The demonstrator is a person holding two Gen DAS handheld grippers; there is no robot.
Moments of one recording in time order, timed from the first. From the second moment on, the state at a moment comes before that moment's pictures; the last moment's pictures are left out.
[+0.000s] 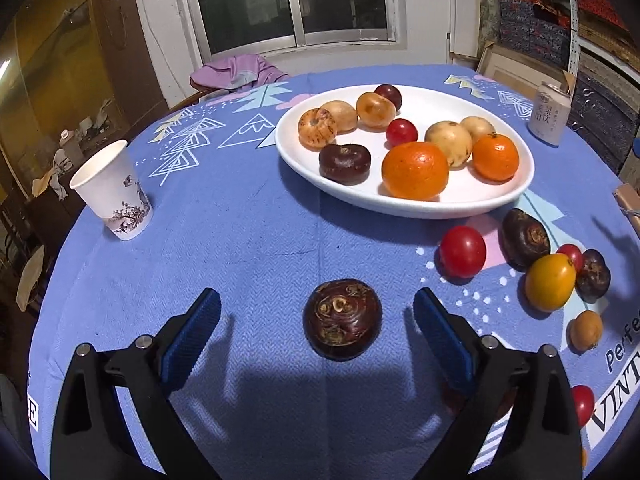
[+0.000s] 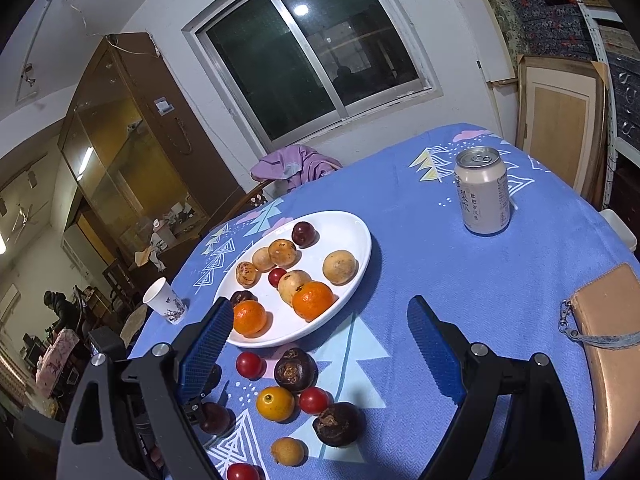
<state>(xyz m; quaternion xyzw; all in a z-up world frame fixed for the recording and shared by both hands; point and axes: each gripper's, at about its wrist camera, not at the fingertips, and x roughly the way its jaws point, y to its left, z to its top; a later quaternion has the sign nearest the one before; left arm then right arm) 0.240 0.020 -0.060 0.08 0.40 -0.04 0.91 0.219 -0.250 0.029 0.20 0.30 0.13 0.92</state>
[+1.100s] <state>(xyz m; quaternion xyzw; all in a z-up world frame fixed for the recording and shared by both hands) 0.237 0.058 -0.071 0.06 0.43 -0.06 0.90 0.210 -0.179 0.015 0.08 0.33 0.21 0.92</state>
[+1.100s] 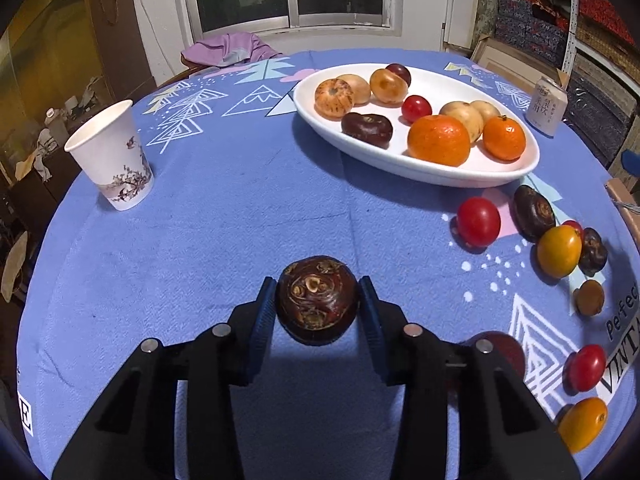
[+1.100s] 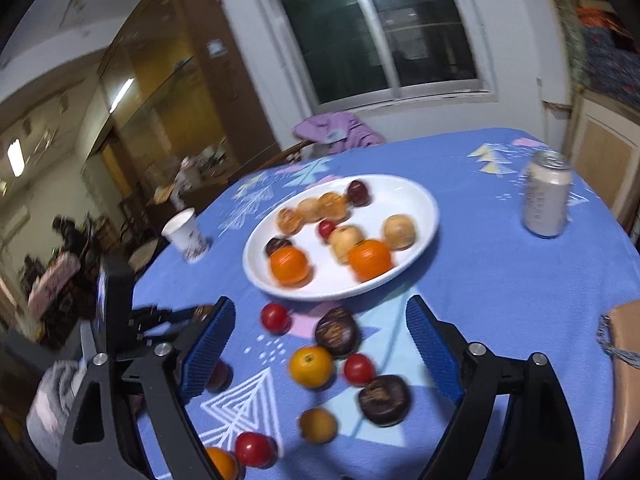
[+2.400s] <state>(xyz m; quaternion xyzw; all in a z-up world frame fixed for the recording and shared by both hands) 0.238 0.064 -0.071 0.03 0.43 -0.07 0.90 0.248 -0.078 -0.022 -0.01 0.42 0.22 0.88</state>
